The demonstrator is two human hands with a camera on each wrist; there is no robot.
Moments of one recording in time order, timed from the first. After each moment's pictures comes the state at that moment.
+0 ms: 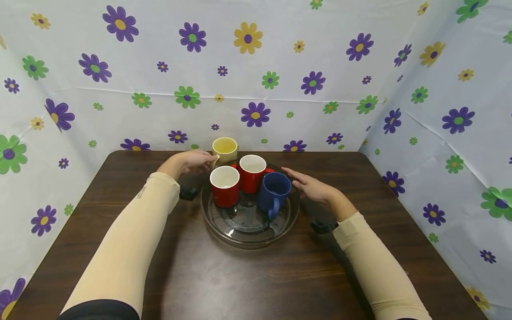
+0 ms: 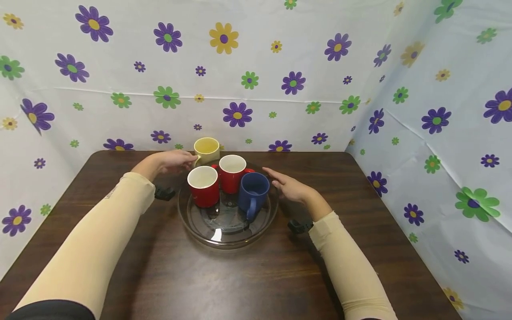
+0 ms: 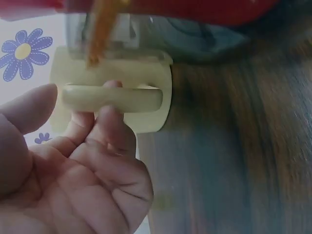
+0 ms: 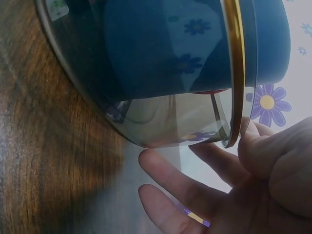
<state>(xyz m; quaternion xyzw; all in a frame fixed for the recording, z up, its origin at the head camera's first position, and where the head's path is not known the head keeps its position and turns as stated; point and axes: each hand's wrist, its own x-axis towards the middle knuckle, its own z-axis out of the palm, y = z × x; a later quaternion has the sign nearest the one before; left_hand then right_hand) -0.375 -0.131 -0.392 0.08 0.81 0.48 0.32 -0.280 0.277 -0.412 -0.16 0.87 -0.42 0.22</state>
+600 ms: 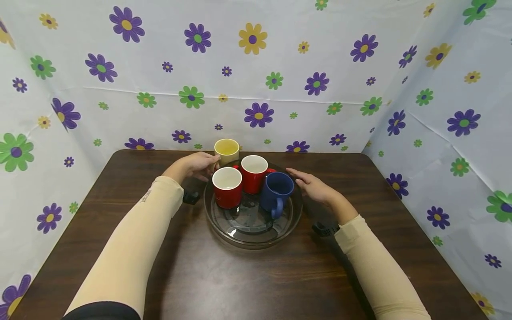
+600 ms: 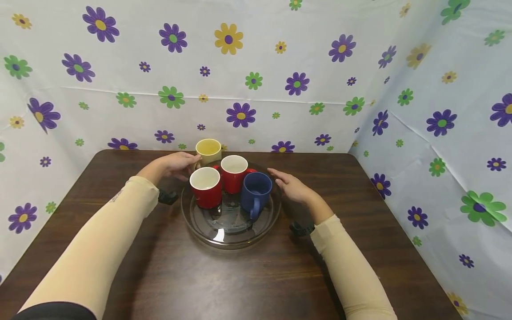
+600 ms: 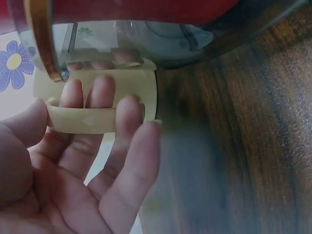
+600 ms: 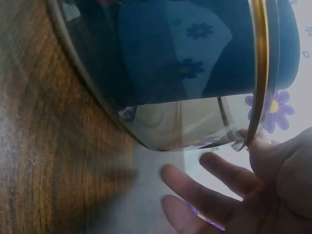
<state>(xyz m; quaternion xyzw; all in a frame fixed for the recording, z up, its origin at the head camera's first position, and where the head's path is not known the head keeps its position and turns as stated) -0.371 -0.131 -0.404 0.08 0.82 0.48 0.29 -0.281 0.277 -0.418 -0.16 0.88 -0.42 0.16</state>
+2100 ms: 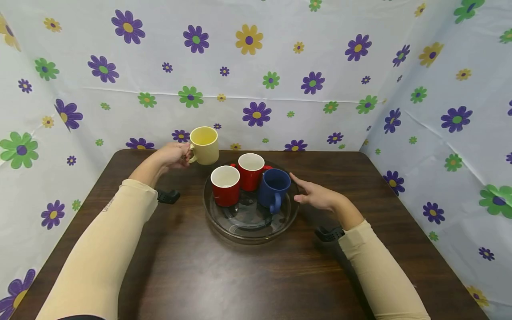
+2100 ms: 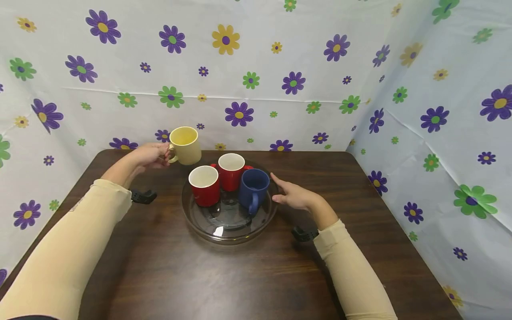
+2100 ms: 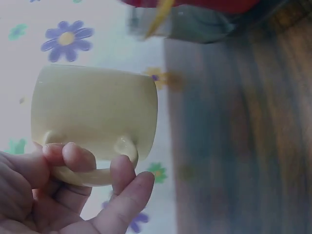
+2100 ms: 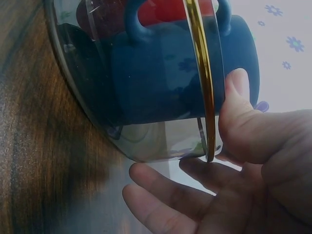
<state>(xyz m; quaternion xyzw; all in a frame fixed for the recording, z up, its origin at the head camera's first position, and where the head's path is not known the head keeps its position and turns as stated) -0.339 -0.185 -0.369 0.05 0.80 0.56 0.19 -0.248 0.283 -0.407 -0.19 0.88 -0.36 0.24</state>
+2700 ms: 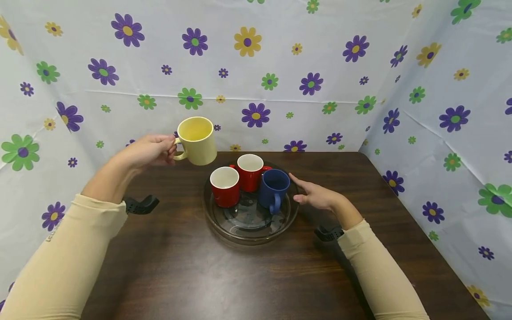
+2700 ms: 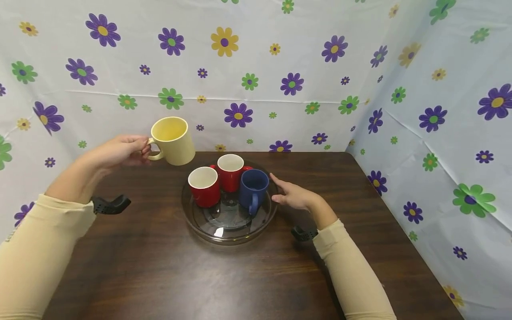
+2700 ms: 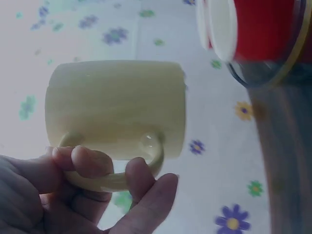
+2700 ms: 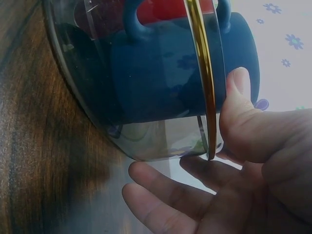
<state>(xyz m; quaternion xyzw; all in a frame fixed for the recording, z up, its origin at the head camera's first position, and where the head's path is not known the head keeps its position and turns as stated) -0.271 -0.202 -0.294 0.14 0.80 0.55 0.16 -0.249 0.285 -0.406 -0.19 0.87 -0.37 0.25</state>
